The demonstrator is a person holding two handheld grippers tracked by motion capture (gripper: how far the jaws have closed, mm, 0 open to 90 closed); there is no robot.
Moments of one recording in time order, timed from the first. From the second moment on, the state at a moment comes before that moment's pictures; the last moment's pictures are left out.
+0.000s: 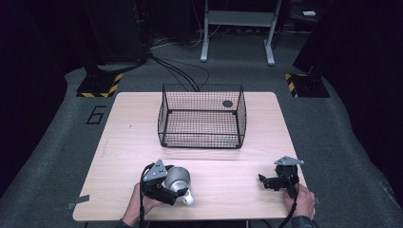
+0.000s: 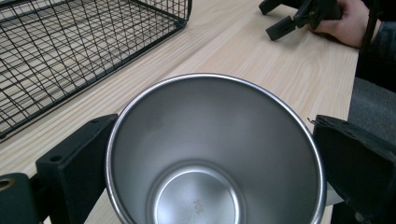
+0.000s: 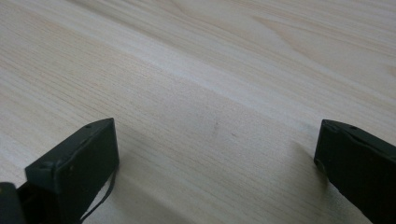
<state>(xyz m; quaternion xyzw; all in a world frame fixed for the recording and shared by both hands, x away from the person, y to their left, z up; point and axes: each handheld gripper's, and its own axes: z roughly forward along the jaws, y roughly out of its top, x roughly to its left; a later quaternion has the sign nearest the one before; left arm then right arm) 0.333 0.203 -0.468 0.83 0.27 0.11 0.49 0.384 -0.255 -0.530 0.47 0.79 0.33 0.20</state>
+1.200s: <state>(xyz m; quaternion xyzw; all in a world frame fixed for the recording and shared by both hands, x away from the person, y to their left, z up) 0.355 0.216 -0.443 0.80 0.28 0.13 0.50 0.384 -0.255 -0.530 0.47 0.79 0.34 0.20</state>
